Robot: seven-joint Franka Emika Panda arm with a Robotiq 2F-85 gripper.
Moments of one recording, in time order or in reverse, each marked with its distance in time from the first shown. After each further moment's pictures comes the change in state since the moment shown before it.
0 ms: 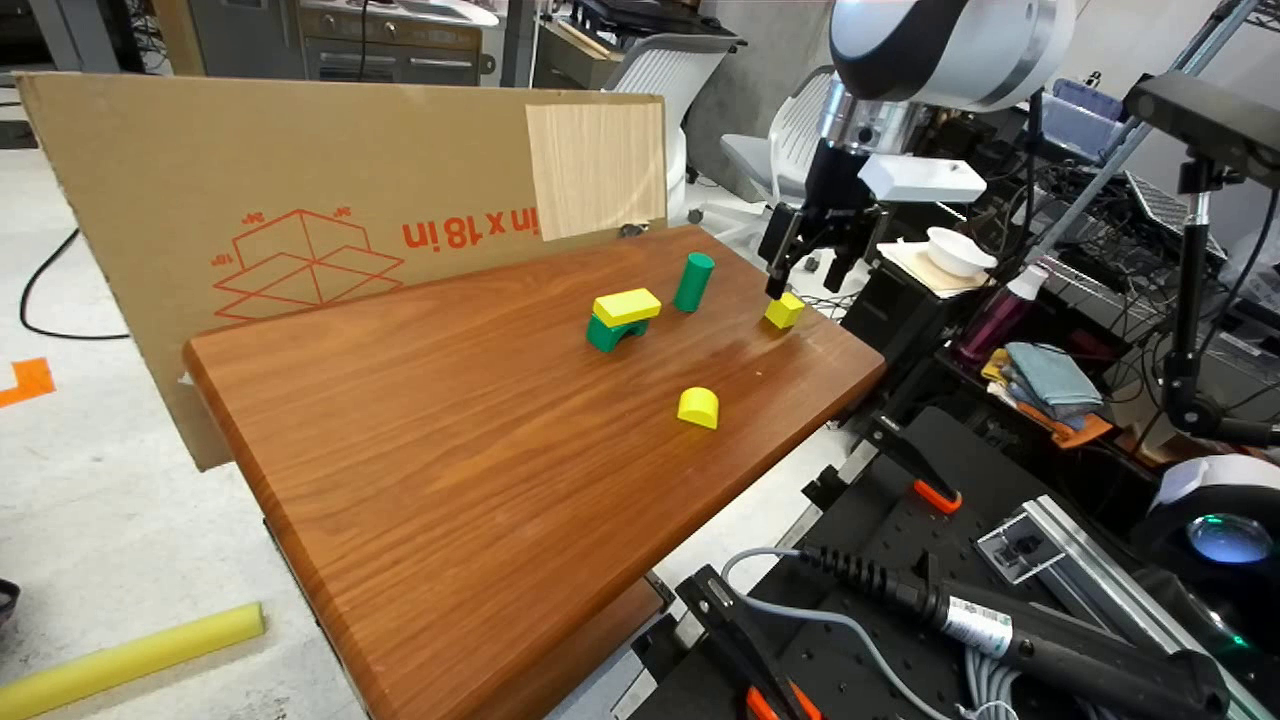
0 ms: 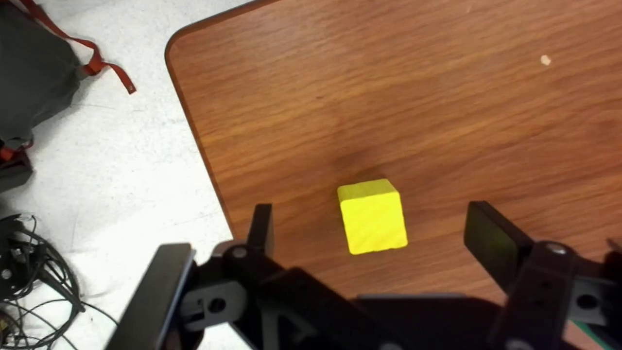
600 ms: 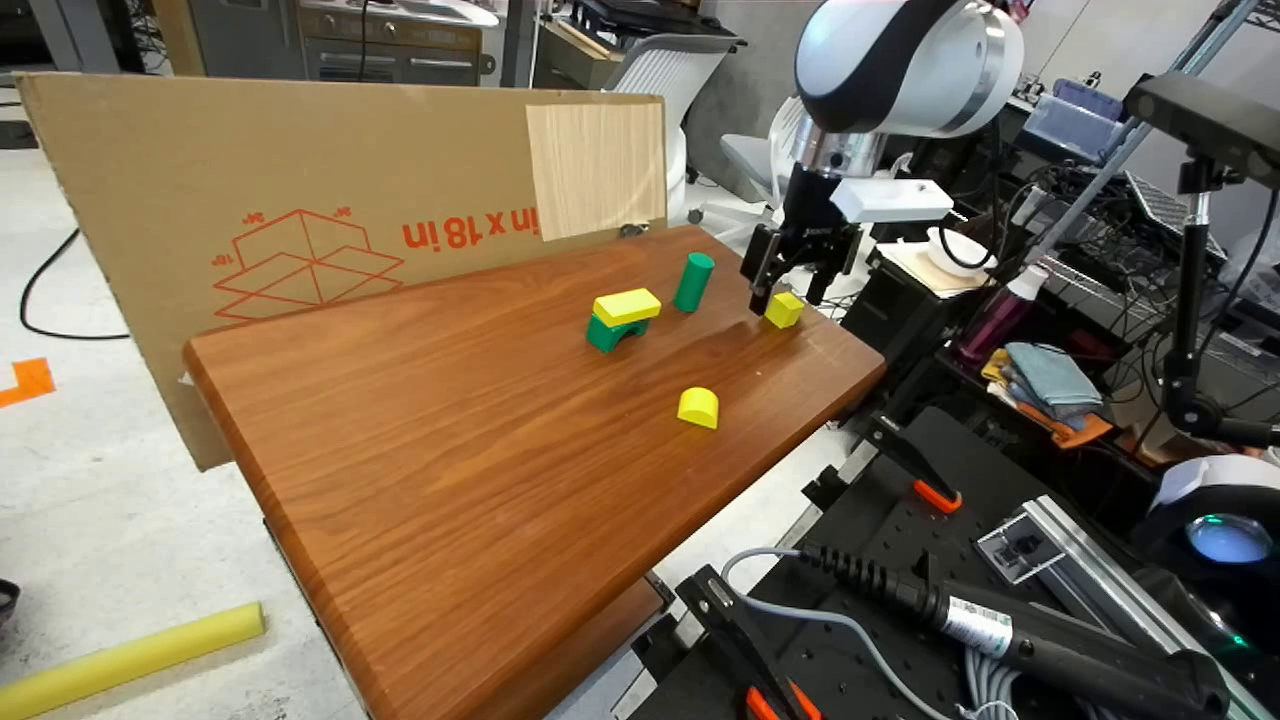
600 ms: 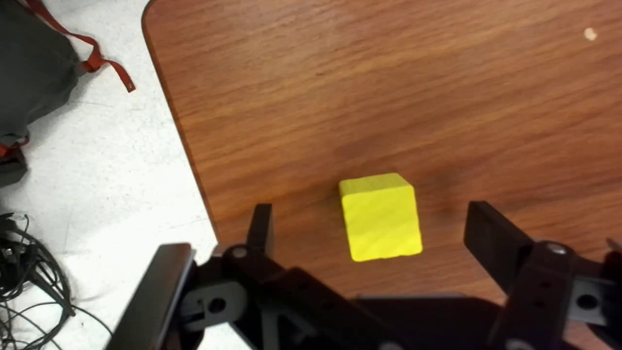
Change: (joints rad) arm 0.002 0.098 0.006 0.080 -0.010 -0.004 0.000
